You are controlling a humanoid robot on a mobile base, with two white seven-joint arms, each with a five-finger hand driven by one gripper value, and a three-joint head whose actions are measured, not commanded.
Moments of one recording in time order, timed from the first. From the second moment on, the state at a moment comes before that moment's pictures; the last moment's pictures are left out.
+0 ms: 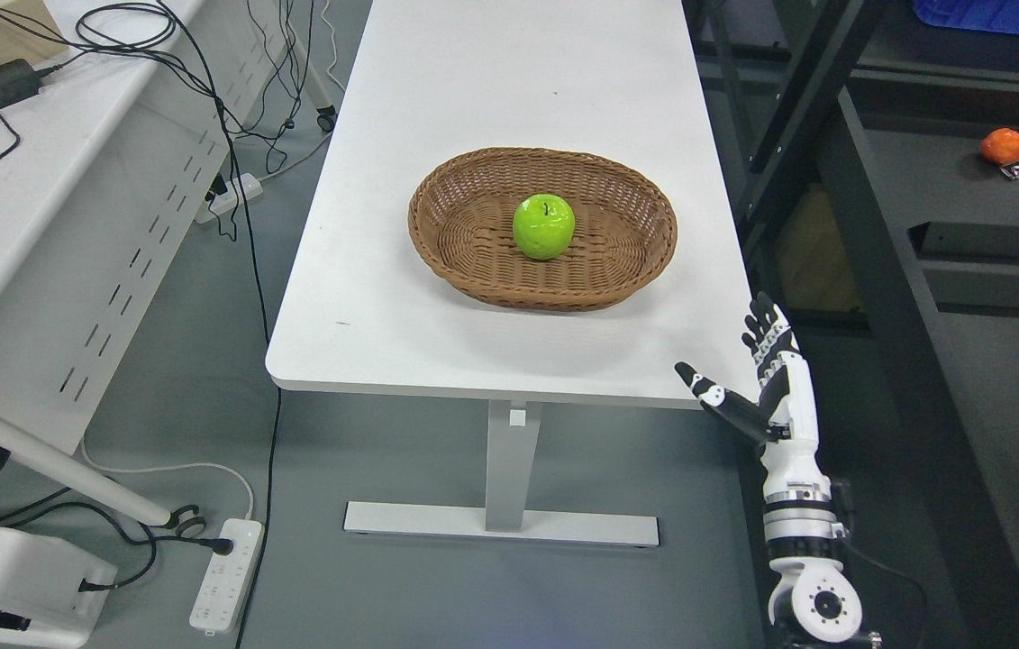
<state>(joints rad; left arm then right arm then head) 0.00 0.00 0.10 -0.04 -0.07 -0.01 -0.18 0.12 0.00 0.00 -1.68 0.05 -0.13 -0.02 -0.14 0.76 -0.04</state>
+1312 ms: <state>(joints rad) 0.00 0.00 0.10 -0.04 -0.07 -0.01 -0.18 0.01 -0.10 -0.03 -1.71 0.41 -0.14 -0.02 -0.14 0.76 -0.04</state>
